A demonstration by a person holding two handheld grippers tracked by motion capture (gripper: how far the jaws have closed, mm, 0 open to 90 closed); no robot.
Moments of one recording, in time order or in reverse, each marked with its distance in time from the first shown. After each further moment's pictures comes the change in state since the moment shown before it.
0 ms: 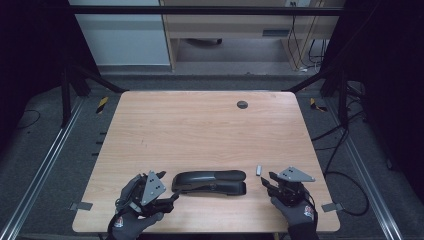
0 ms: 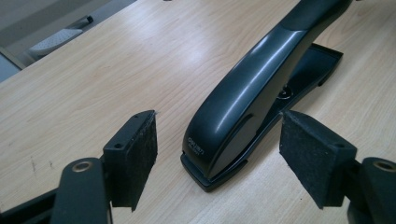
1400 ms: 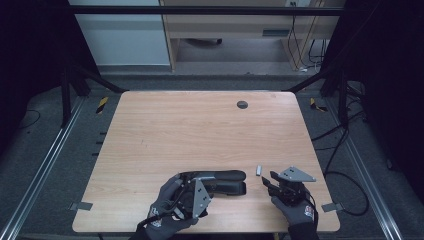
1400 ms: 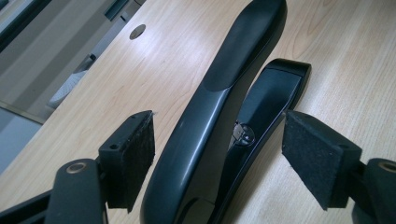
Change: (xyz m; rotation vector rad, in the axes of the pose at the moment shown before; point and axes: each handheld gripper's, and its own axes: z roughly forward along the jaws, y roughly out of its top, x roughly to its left) left arm -0.070 0.049 0.043 0.021 0.030 0.291; right arm -0.002 0.000 -0.001 -0.004 -0.009 0.009
